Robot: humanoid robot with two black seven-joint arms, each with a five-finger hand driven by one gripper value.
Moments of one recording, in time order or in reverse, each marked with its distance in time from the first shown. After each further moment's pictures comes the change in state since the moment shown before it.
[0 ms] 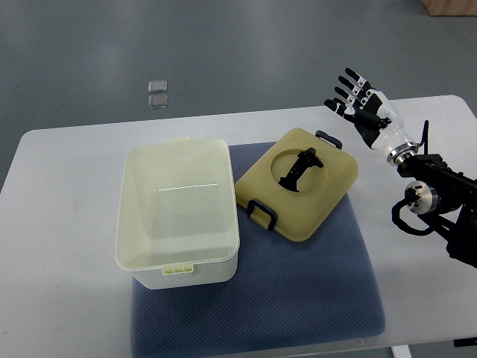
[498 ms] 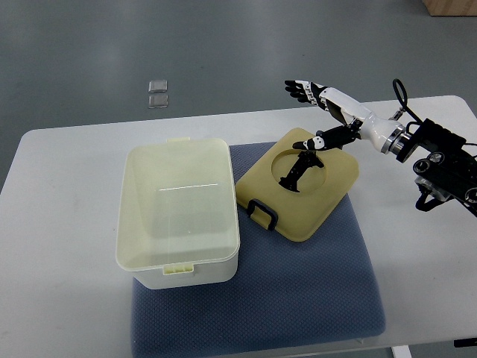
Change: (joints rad) left arm 0.000 0.000 0.000 0.000 0.000 0.000 0.000; right arm 0.059 -0.091 -0.002 0.090 -0.804 -0.016 0.081
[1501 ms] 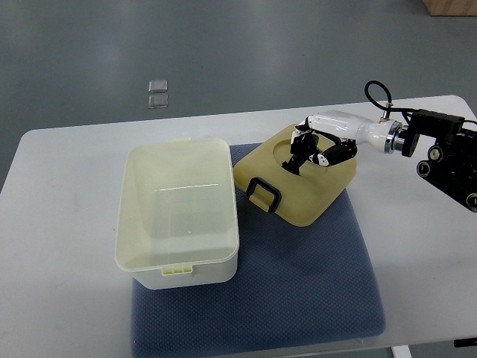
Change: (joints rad) left arm 0.000 0.000 0.000 0.000 0.000 0.000 -0.001; right arm 0.069 -0.030 -0.013 0.006 -0.735 -0.008 0.000
